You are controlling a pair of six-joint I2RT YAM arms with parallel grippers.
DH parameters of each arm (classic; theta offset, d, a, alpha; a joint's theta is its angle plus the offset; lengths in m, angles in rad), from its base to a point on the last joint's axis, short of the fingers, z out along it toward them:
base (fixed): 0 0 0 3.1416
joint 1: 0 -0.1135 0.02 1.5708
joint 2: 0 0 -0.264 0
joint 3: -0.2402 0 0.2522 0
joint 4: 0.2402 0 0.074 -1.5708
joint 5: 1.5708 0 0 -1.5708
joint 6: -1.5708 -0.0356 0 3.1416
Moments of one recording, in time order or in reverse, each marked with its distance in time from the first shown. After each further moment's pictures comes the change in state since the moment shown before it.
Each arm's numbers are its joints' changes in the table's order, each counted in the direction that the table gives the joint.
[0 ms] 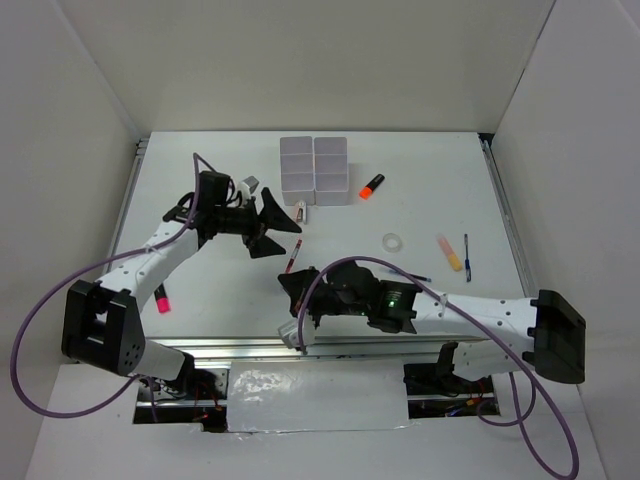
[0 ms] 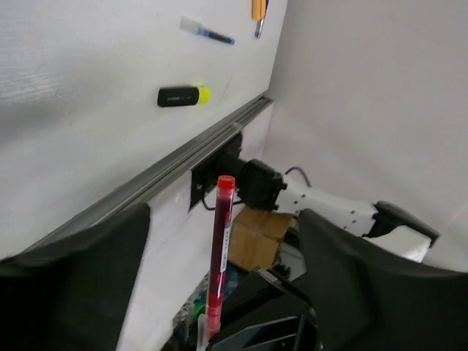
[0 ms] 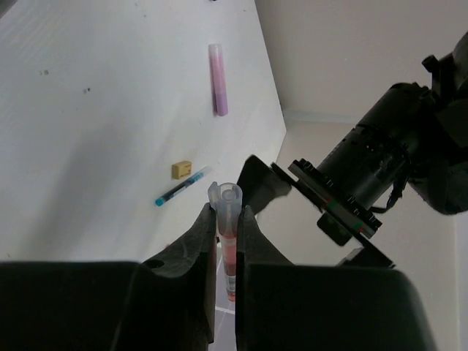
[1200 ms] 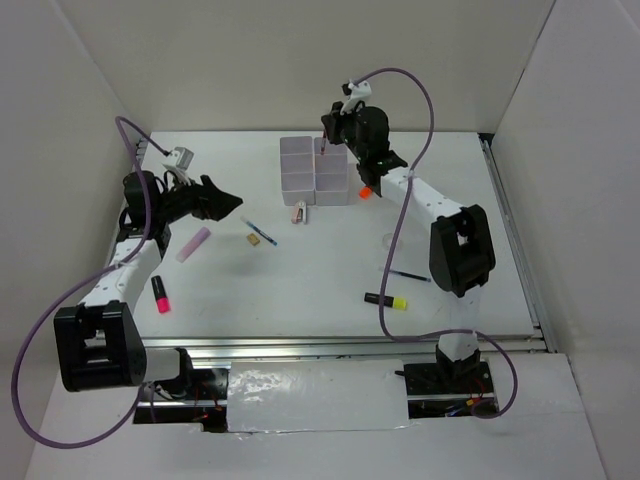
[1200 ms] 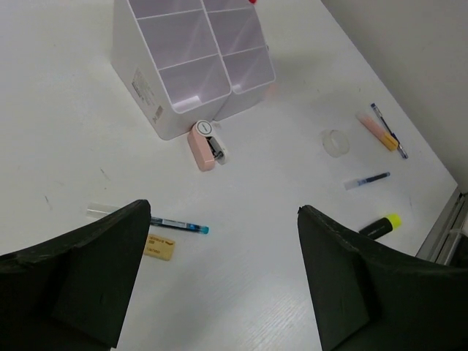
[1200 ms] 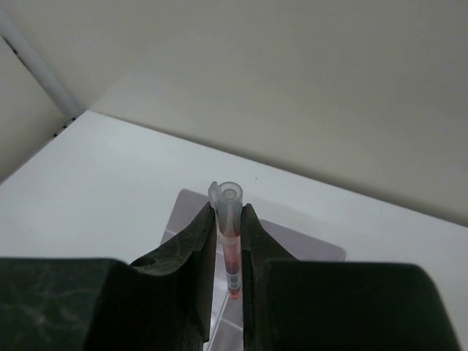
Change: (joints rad) left arm -0.411 -0.114 0.182 -0.571 -0.013 -0.680; right arm 0.766 0.759 -0.877 -0.242 0.109 -1.563
